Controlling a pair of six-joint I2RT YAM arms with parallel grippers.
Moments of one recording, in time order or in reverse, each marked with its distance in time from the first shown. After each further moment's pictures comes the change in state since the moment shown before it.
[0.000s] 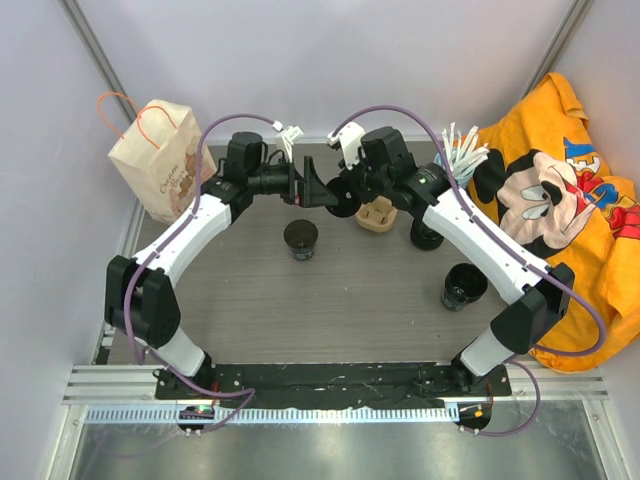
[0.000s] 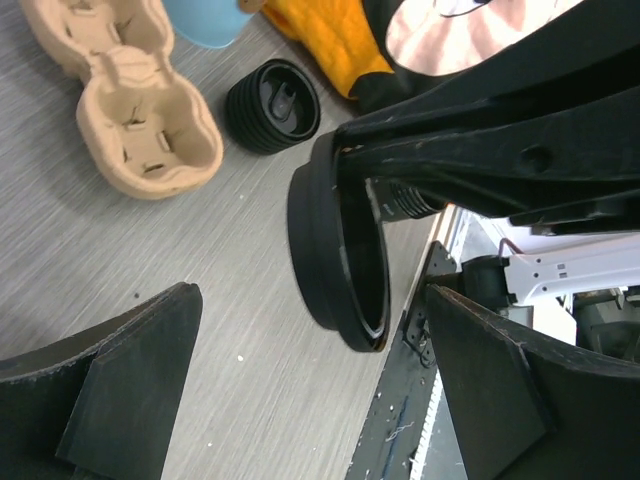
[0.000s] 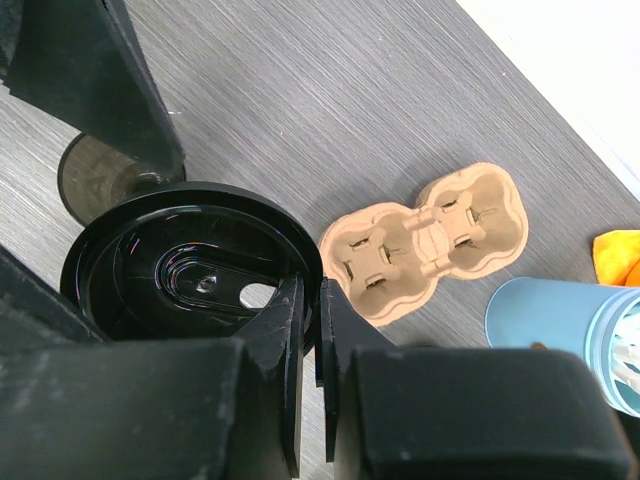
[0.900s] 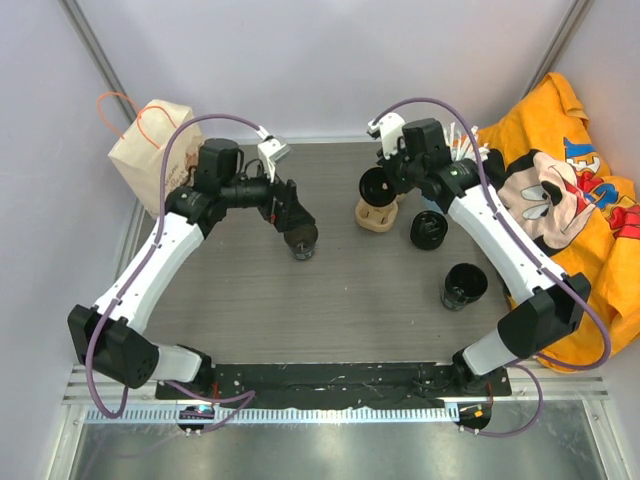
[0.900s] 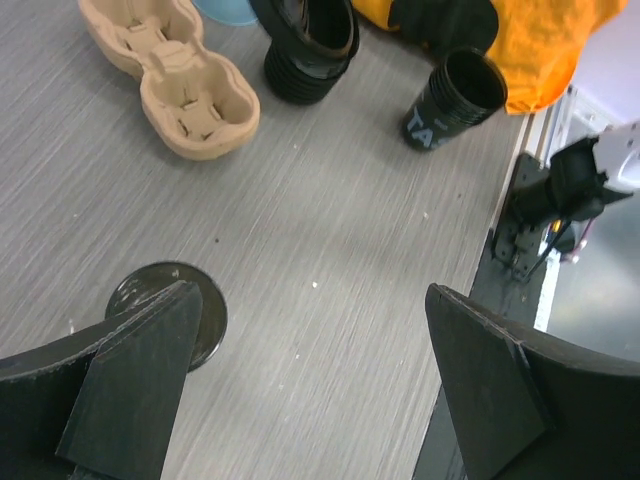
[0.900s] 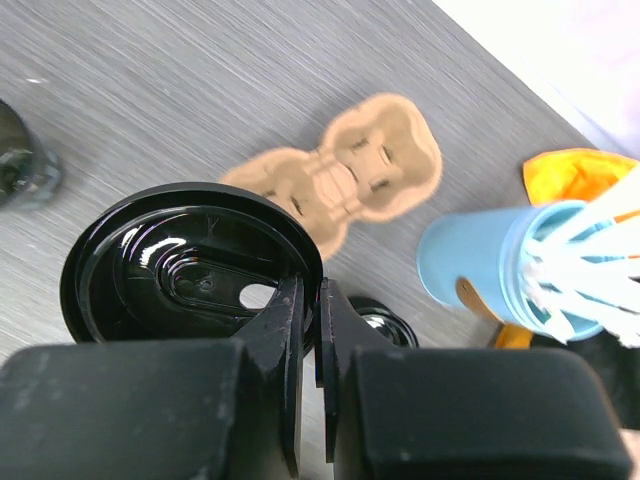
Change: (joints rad) left arm 0.023 -0.248 -0.010 -0.338 -0.031 0.468; right arm -0.221 -0.069 -0.085 -0.001 -0.046 -0.068
